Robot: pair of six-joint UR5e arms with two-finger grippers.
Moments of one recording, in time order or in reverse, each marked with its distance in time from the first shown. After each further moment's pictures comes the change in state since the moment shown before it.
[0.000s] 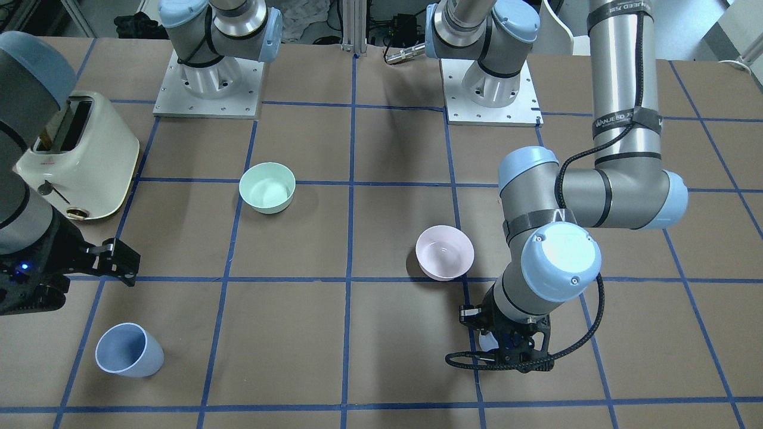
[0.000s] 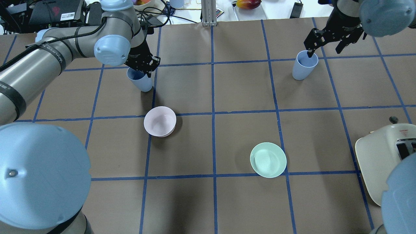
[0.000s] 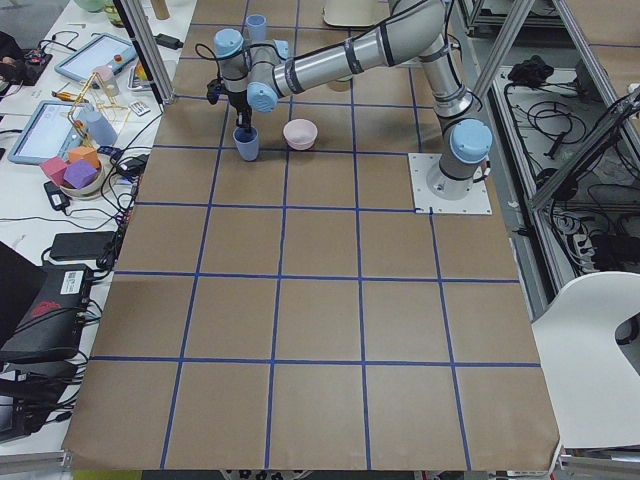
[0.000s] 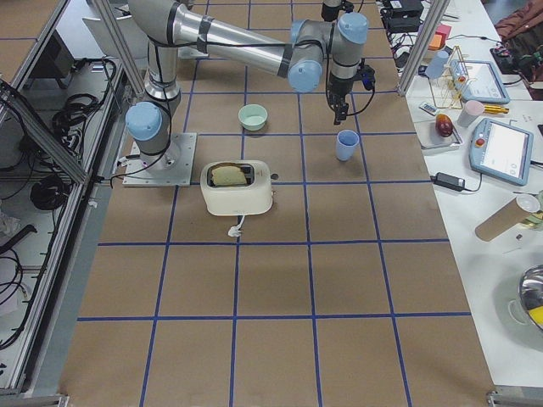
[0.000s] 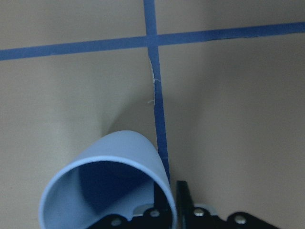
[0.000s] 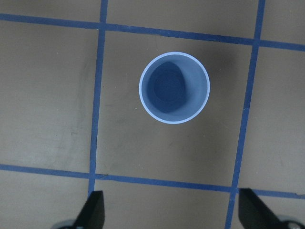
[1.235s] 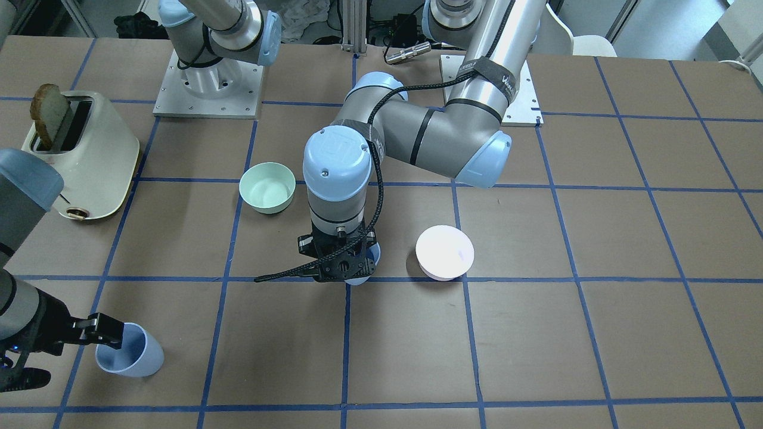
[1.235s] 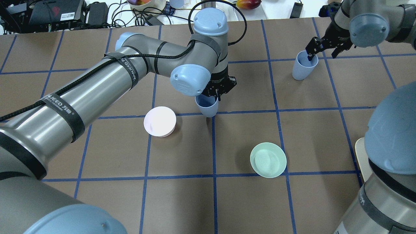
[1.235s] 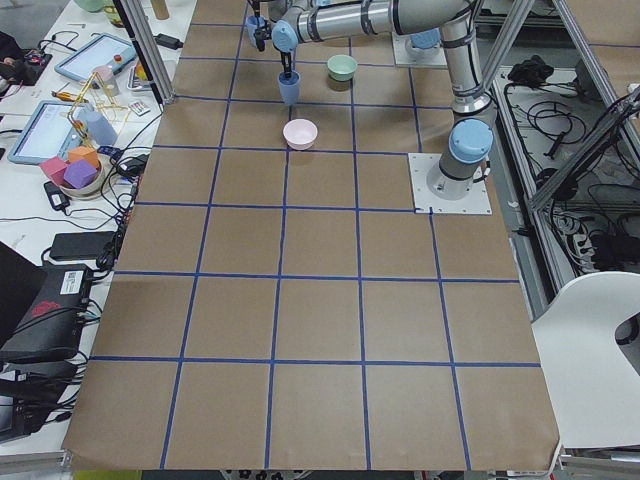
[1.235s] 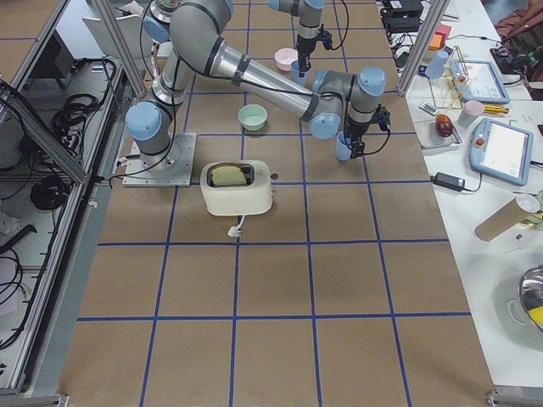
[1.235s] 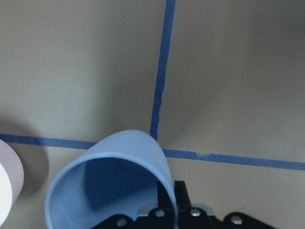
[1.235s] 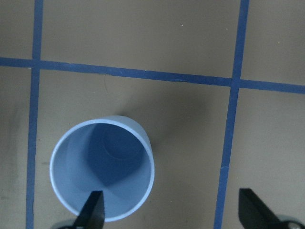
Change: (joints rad) left arm -0.387 0.027 -0.033 -0.015 -0.075 -0.635; right arm -0.067 0.230 -0.069 -0.147 0.056 -0.052
